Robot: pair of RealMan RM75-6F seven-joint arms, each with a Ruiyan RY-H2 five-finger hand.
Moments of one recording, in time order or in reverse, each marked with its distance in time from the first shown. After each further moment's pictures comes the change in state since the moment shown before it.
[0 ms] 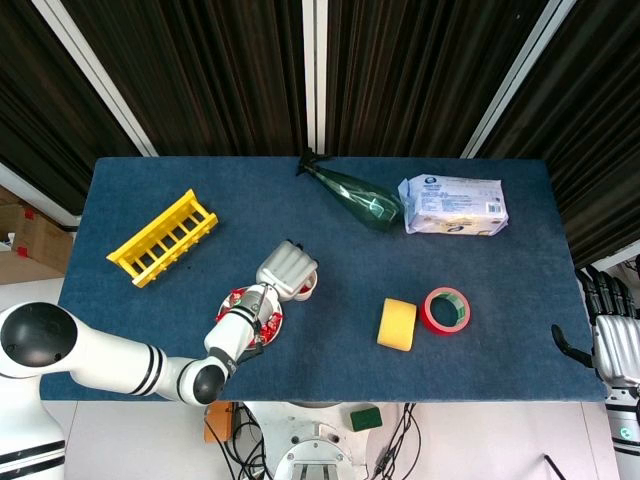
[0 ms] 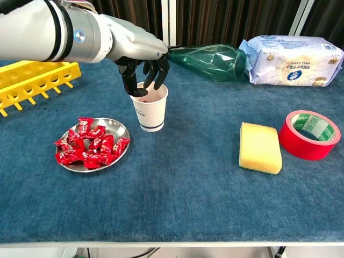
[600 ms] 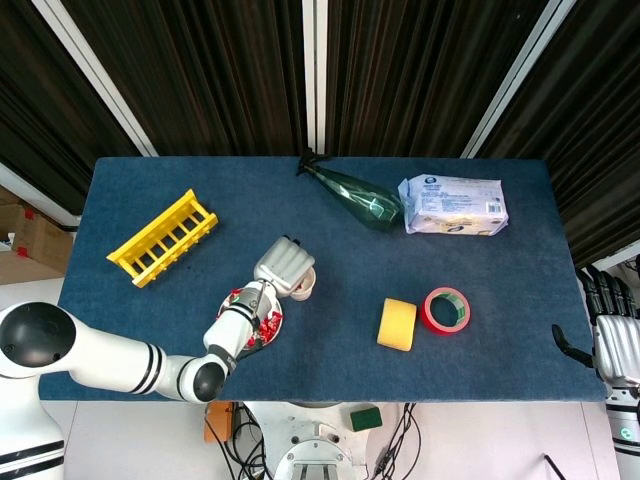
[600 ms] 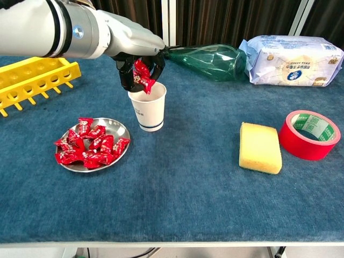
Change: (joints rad) left arm -0.001 0.004 -0.005 0.008 -0.014 0.007 0.007; right arm -0.001 0.000 0.000 0.003 -0.007 0.007 0.003
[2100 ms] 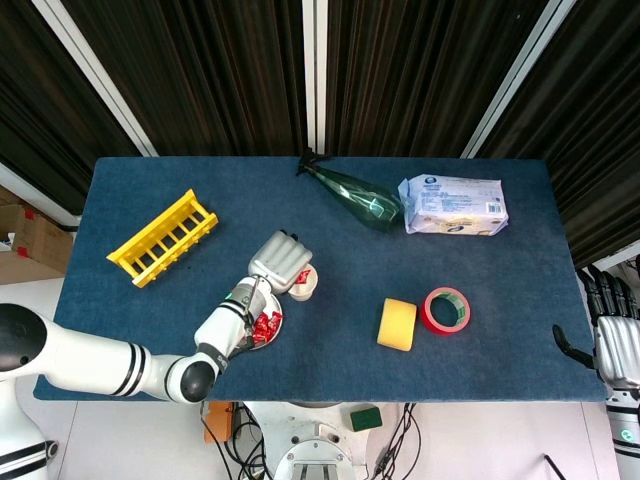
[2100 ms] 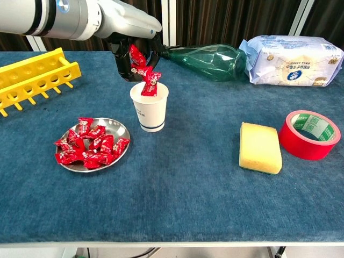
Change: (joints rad) left arm 0.029 0.076 -0.046 -0.066 0.003 -0.005 -0.011; right arm -0.005 -0.002 0.000 -0.001 -0.005 0.013 -0.001
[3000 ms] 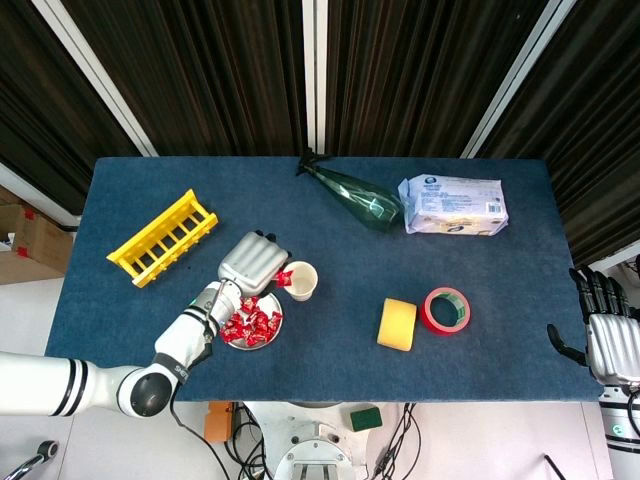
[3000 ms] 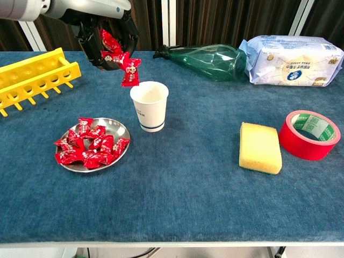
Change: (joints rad) left arm 0.195 0.159 -0.090 -0.150 0.135 -0.049 -0.043; right arm 0.013 -0.018 0.005 0.001 0.023 -0.029 -0.039
